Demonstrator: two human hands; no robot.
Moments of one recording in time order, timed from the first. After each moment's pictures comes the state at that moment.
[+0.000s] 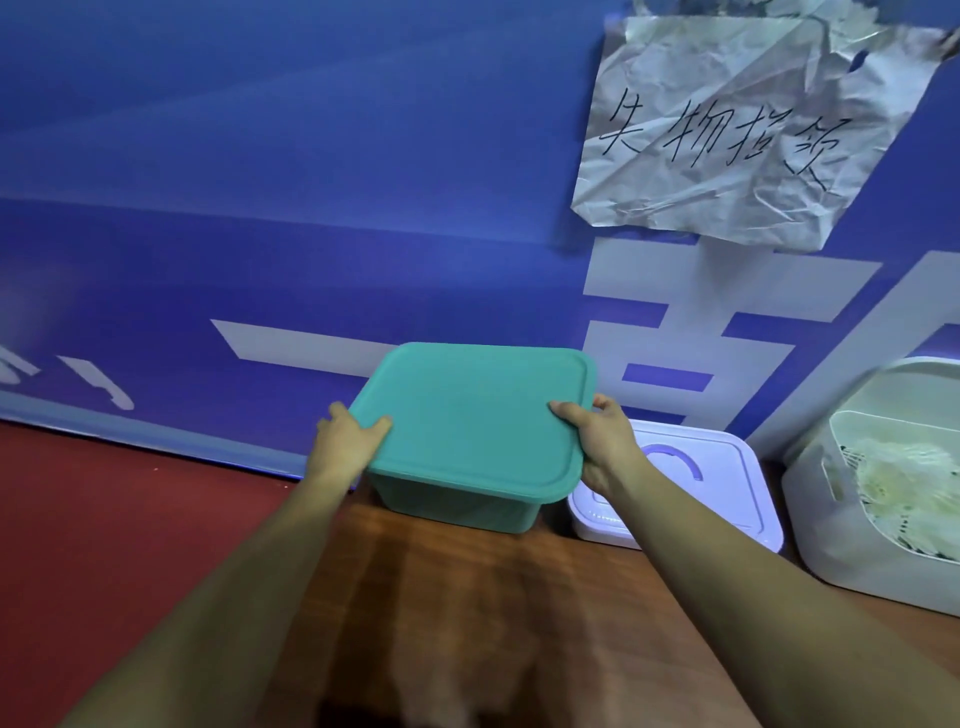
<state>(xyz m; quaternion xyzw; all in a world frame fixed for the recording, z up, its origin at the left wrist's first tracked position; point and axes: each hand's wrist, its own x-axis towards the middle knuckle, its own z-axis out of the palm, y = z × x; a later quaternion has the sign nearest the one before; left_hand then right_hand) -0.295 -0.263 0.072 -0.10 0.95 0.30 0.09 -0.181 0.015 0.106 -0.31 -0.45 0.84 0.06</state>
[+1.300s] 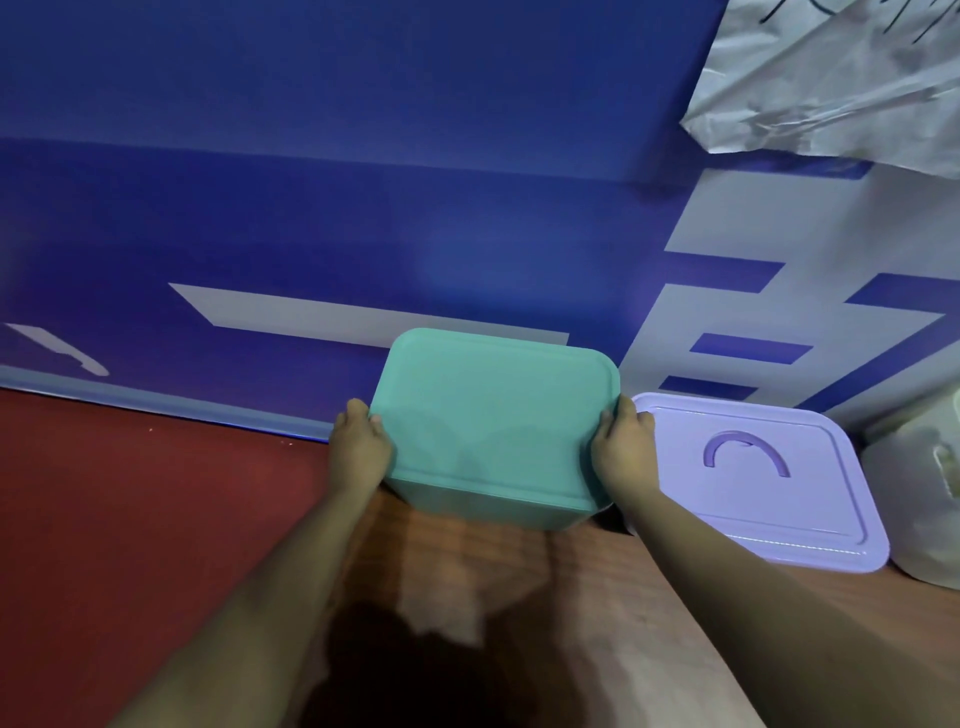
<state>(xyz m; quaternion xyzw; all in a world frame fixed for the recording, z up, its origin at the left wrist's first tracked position) -0.374 -0.275 -0.028 -0.02 0.95 0.30 0.03 -0.257 0.010 -0.015 -0.36 -0.85 0.37 0.07</state>
